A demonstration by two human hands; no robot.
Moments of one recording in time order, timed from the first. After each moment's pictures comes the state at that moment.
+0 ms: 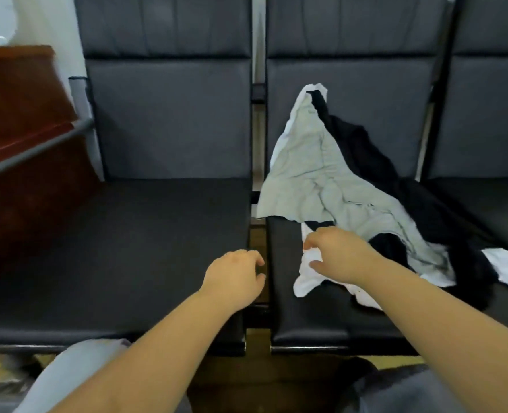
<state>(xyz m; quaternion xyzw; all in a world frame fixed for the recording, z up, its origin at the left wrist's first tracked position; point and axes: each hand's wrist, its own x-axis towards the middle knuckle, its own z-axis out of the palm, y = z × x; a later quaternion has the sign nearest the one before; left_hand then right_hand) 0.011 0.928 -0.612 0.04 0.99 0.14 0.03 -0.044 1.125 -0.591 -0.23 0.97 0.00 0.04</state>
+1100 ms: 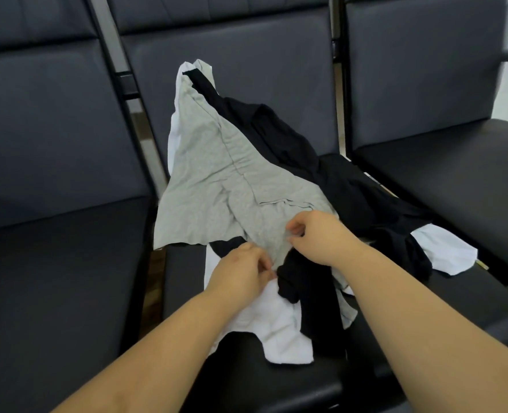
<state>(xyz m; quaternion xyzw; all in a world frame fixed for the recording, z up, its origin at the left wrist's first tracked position) -0.123 1.088 -0.661 0.18 0.96 0.23 0.03 -0.137 1.259 -0.630 -0.02 0.95 -0.30 0.01</state>
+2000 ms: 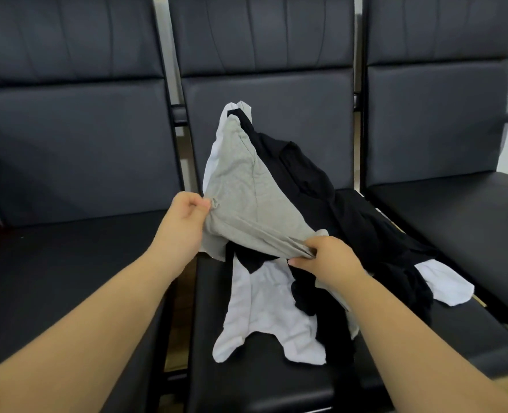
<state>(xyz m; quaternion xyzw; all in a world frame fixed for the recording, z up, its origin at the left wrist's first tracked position) -0.105 1.001 -0.549 -0.01 0.81 0.56 -0.15 -0.117 1.236 -0.615 -0.03 0.97 -0.25 -0.05</state>
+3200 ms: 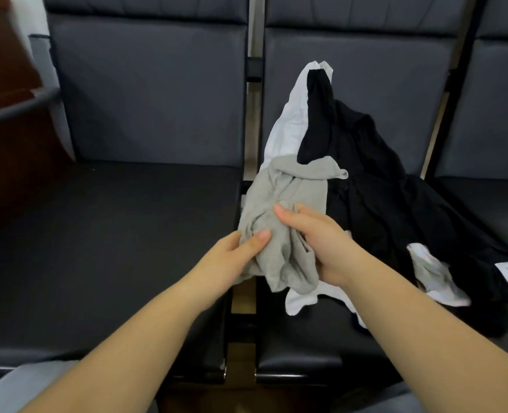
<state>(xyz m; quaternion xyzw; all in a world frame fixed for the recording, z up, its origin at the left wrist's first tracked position) -0.014 0.931 -0.605 0.01 0.71 0.70 0.09 -0.054 1.084 -0.573 -0.05 0.63 -0.73 0.24</state>
